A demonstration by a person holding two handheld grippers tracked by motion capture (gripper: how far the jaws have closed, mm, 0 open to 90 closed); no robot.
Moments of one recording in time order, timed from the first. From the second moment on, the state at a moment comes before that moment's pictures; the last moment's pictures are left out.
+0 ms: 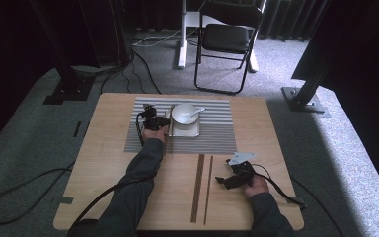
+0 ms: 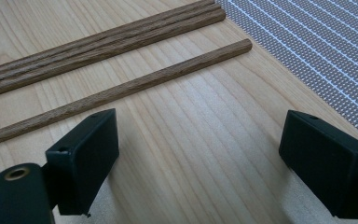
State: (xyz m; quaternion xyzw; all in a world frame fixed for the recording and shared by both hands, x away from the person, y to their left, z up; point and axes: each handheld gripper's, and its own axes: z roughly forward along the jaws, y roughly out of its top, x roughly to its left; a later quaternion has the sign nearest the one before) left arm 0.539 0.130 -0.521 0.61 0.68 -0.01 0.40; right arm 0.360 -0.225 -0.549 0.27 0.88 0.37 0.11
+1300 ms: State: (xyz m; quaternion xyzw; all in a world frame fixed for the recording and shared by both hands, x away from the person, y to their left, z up) left arm 0.545 0.130 -0.523 0.59 0.69 -0.02 0.41; right arm 0.360 -0.225 -0.549 0.27 0.88 0.37 0.11
